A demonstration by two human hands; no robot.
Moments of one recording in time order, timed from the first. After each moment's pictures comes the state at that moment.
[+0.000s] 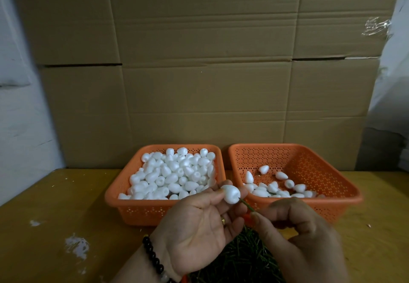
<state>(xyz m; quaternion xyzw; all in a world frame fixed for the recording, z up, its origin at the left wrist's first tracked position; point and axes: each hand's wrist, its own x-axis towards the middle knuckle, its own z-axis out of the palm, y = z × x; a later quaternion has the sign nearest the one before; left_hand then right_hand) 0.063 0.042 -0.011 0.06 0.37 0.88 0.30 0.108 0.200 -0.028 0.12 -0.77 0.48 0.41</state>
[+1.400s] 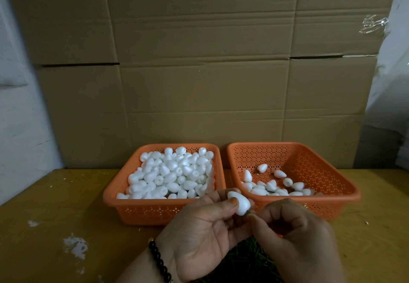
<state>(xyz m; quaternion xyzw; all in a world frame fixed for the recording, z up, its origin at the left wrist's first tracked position) 0.076 0.051 -0.008 0.08 0.37 0.88 0.29 0.105 0.204 -0.032 0.10 -0.81 0.43 0.38</state>
